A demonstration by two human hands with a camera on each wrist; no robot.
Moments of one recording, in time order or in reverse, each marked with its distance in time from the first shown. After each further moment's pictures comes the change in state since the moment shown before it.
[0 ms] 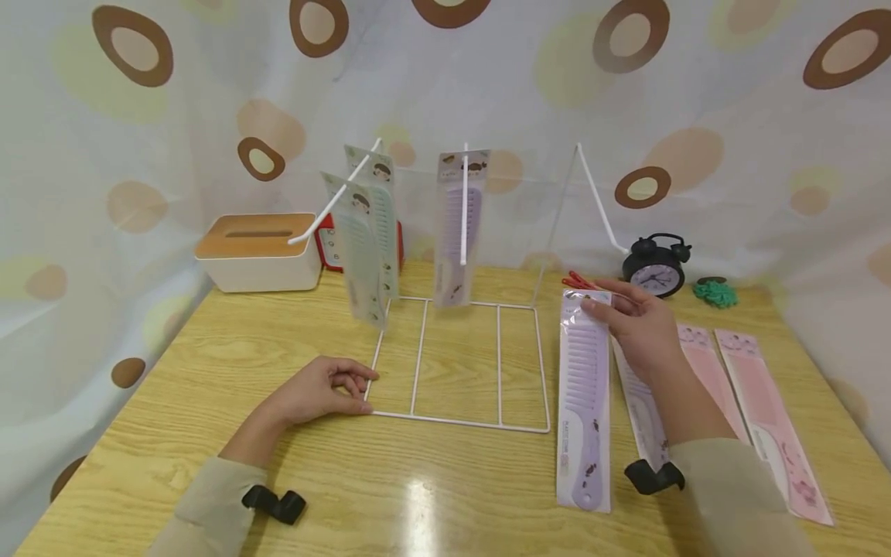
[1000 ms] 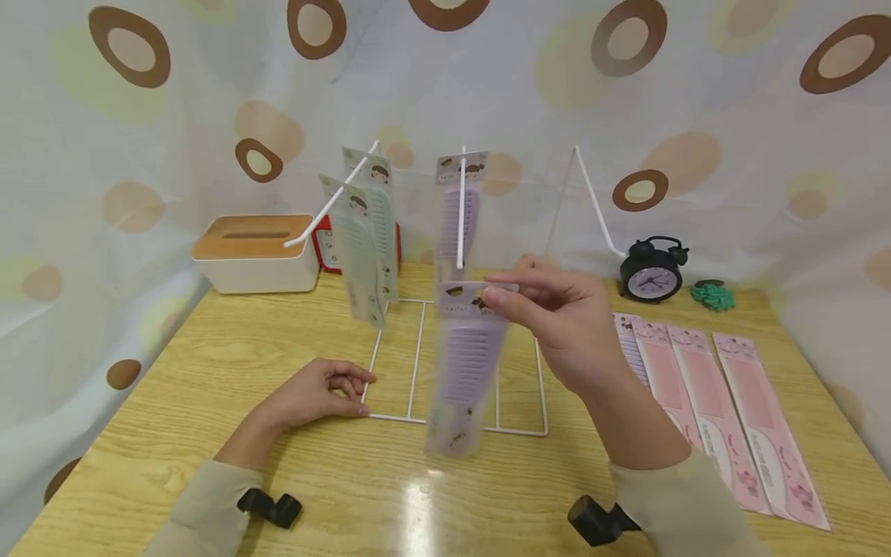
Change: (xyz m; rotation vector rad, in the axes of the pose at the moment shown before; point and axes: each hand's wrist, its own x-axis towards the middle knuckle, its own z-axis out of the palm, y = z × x) left_hand 0.000 0.002 0.000 0.029 0.009 -0.002; right_hand -0.087 -0.101 0.114 0.398 -0.496 -0.619
